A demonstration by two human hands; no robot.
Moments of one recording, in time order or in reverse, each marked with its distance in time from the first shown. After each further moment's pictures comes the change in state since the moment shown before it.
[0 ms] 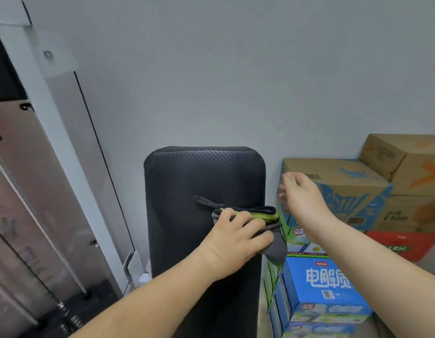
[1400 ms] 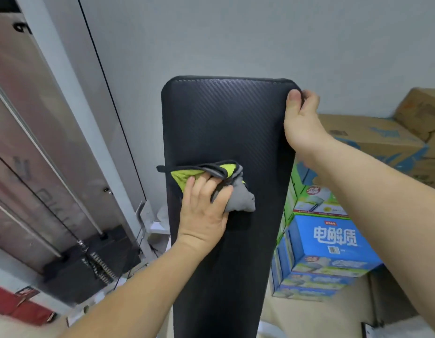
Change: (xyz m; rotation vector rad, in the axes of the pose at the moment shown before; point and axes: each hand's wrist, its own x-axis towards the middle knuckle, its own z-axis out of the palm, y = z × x) left_hand -0.116 0.008 0.044 -0.039 0.219 -0.634; right_hand 0.021 -0.022 0.068 -0.094 -0.025 -0.123
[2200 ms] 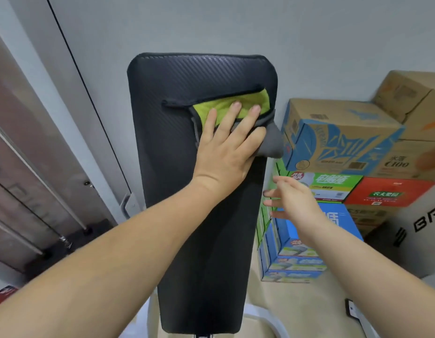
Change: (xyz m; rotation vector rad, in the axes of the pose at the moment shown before) left_hand 0.103 0.054 0.001 0.065 0.005 0.228; right_hand -0.111 0.124 -0.026 0.144 -0.153 0.466
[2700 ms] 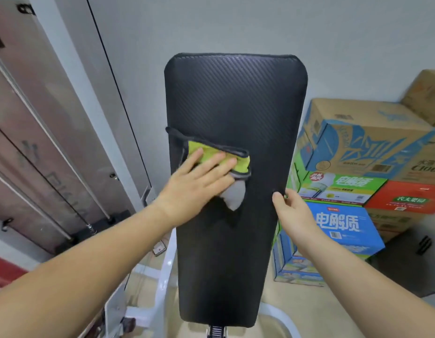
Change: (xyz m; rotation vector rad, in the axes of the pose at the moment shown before) left_hand -0.113 -0.075 -0.039 0.069 -0.215 0.310; right_hand -0.014 0.036 0.039 -0.167 -0.012 -0.035
